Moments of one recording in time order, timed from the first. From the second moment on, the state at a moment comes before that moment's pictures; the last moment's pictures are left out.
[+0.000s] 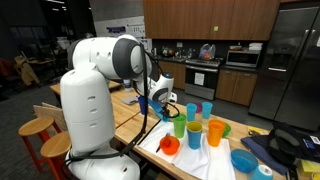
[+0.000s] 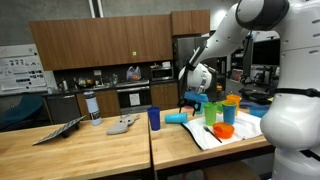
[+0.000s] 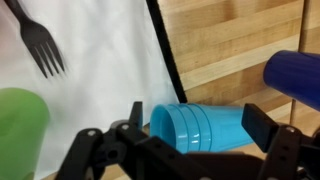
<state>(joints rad) 0.07 0.08 0.09 -2.36 0.47 2.59 0.12</state>
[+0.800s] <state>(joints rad) 0.08 -0.14 0.10 -2.38 0.27 2.59 0.23</state>
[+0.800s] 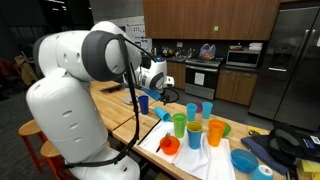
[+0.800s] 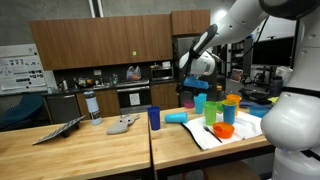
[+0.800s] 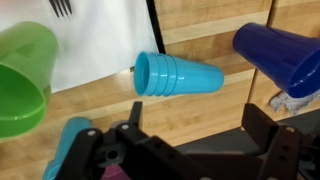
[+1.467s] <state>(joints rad) -0.01 -0.37 0.03 -2.52 0.22 2.49 0.27</state>
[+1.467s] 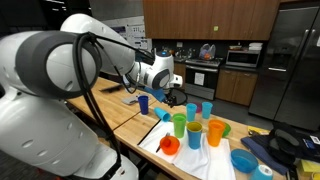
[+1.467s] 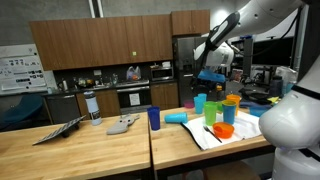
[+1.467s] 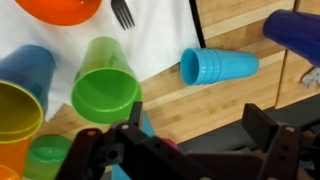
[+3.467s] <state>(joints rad) -0.03 -0.38 -0.04 -2.75 0.45 2.76 0.41</state>
